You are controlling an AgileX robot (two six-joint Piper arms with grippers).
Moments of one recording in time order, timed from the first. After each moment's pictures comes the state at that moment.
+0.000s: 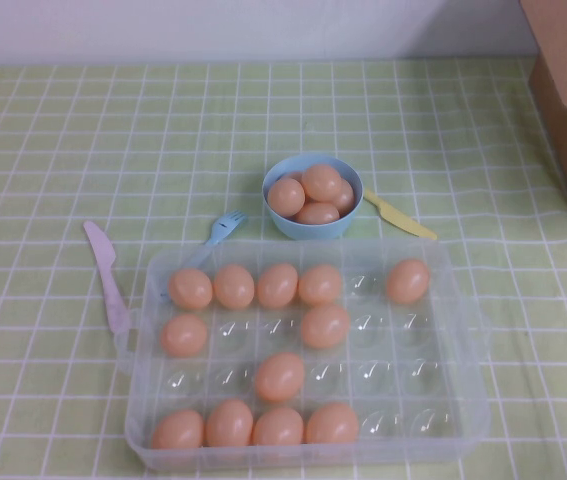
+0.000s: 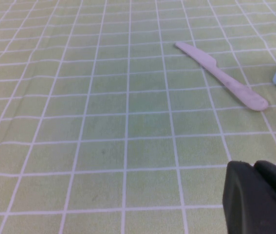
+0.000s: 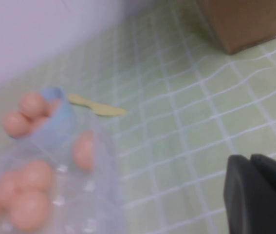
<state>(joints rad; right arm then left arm) -0.06 -0.01 0.03 0.50 0.36 -0.05 -0.08 -0.01 0.02 0.08 0.37 -0.05</state>
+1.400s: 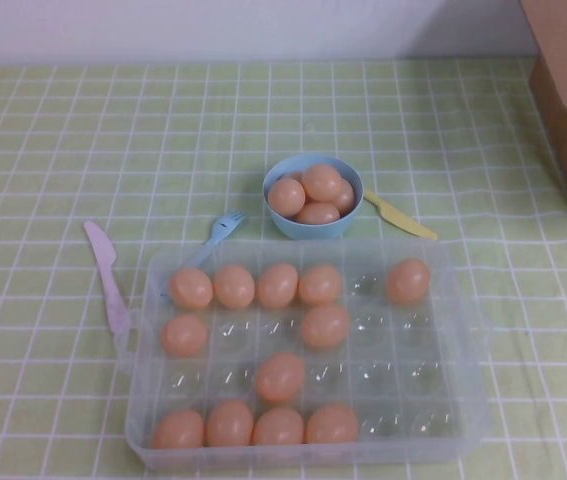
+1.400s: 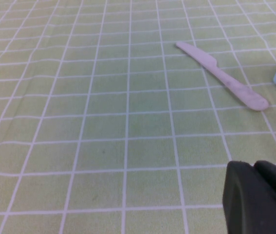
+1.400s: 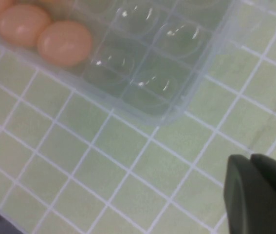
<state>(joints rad) 0.11 1.02 -0.81 0.46 1.08 -0.47 -0.08 -0.01 0.02 0.08 0.37 -0.05</state>
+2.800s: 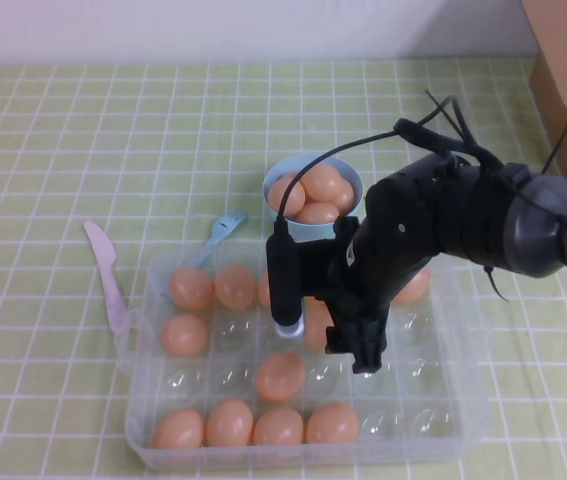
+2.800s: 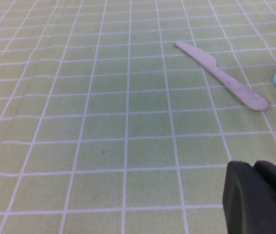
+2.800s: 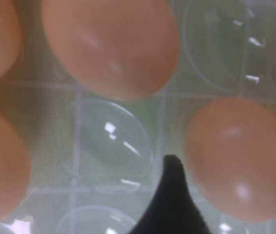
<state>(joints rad) 0.70 1.92 -1.39 0.06 0.74 -0.99 -0.08 -0.01 0.02 0.08 0.37 -0.05</state>
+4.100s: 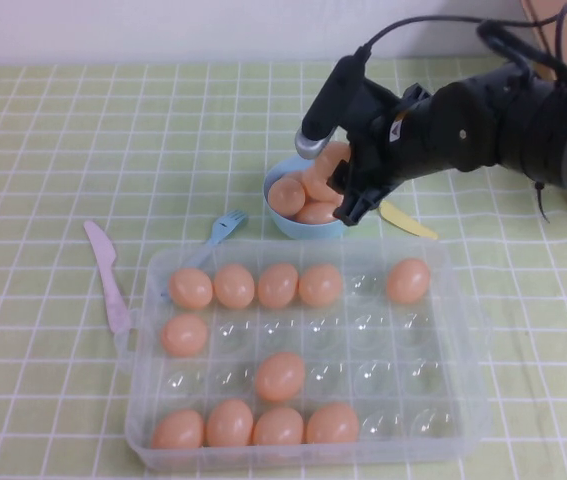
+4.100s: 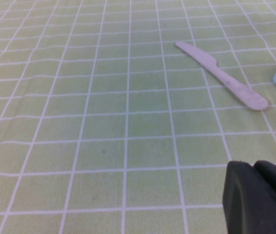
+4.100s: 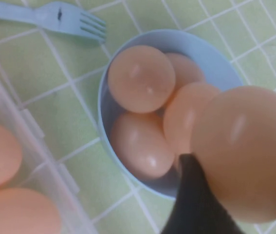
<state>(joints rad) 0.54 1.93 -1.54 0.03 0.46 -0.58 -0.08 -0.01 0.02 0.08 0.37 -0.05</state>
